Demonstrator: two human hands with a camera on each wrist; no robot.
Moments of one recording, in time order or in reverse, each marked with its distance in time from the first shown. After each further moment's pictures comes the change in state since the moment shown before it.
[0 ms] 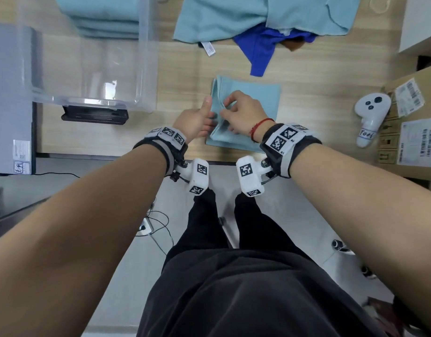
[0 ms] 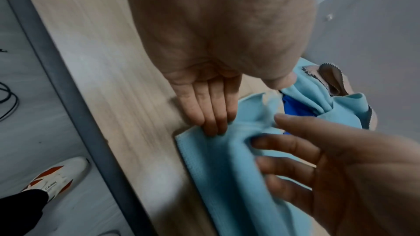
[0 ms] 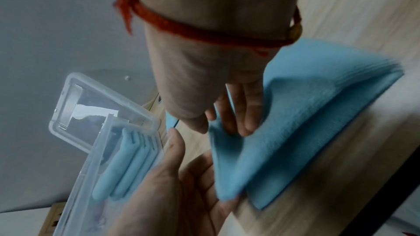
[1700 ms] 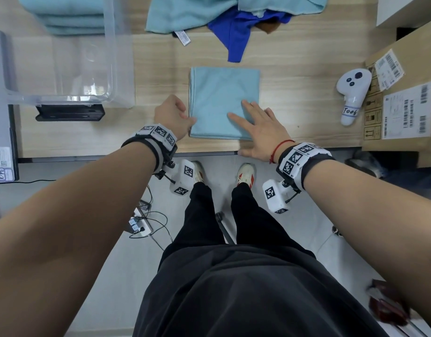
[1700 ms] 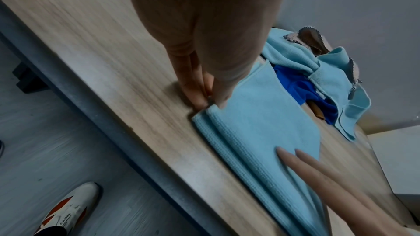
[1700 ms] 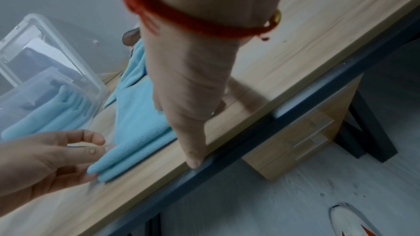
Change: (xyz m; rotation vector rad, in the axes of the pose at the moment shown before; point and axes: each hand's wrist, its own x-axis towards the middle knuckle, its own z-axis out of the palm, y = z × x) left_hand -0.006 -0.019 0.002 0.501 0.295 0.193; right_hand -0.050 0.120 -0.025 -0.851 -0.076 -0.335
